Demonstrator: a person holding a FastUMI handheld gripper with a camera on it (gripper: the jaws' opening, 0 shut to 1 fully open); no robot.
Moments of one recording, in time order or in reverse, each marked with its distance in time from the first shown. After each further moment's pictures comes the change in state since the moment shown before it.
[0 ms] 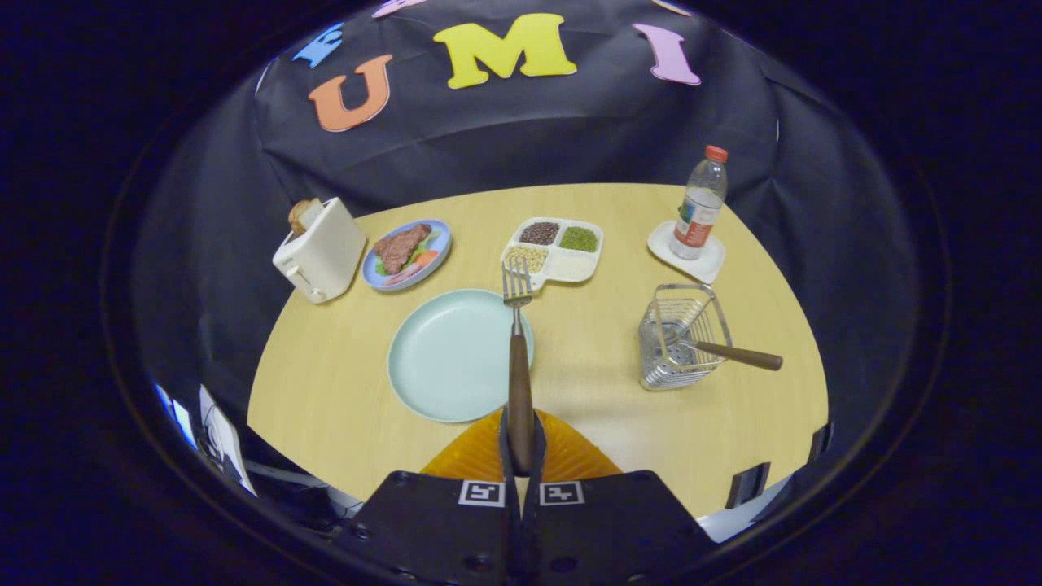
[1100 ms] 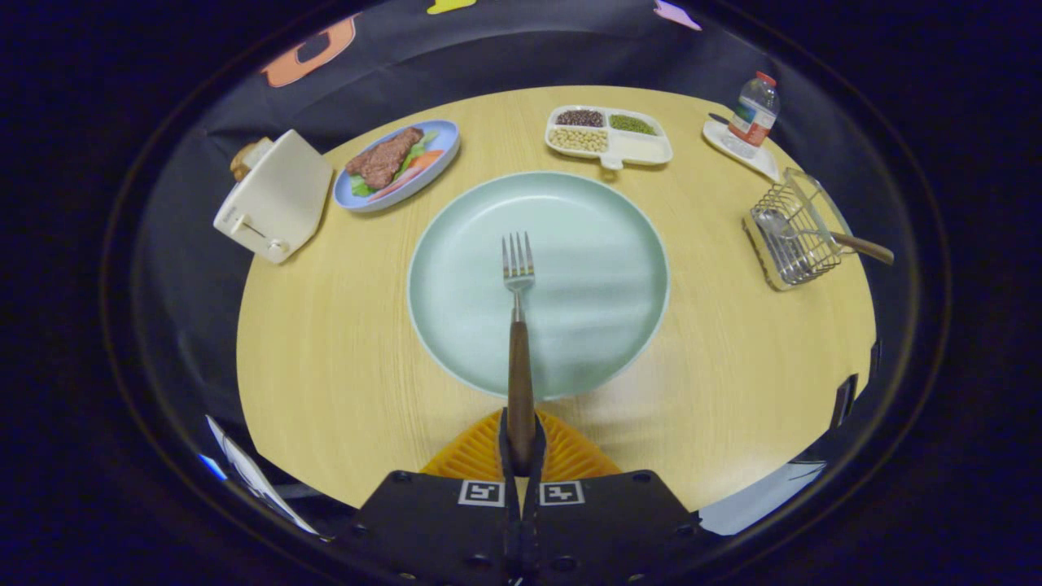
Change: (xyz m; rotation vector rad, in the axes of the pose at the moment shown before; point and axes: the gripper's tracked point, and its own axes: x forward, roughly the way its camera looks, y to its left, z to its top) arm 0.100 0.141 -0.064 0.129 0.295 -0.053
